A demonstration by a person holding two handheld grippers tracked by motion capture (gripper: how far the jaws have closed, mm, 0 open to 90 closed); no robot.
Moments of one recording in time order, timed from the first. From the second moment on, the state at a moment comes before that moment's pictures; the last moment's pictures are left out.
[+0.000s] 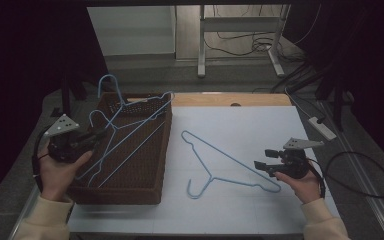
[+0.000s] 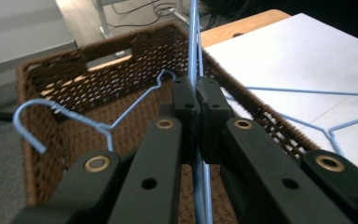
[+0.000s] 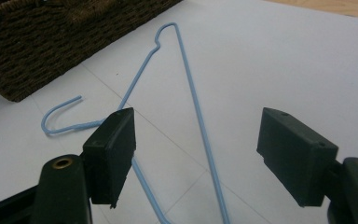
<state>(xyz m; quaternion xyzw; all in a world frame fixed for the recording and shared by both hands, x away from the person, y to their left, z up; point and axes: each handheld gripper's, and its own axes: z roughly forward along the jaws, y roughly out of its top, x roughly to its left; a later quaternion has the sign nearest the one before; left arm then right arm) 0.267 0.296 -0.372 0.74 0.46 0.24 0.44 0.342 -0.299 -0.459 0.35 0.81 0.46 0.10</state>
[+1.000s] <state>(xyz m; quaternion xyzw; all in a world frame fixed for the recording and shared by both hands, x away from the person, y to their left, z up) 0.300 0.296 -0.421 0.77 0.49 0.18 0.37 0.344 -0.294 -0.465 0.34 0.82 0.45 0.08</state>
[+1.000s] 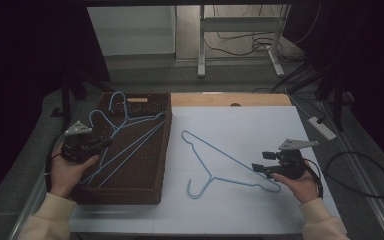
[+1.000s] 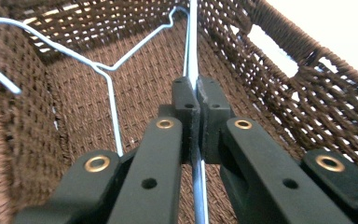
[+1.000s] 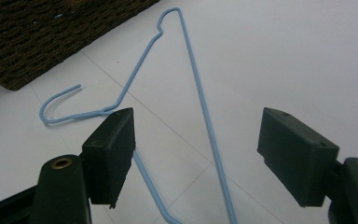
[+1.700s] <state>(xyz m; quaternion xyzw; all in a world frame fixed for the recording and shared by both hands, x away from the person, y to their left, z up) 0.324 0.304 -0.456 0.79 0.54 0.14 0.26 0.344 -0.292 -0.466 0.34 0.82 0.45 0.08</state>
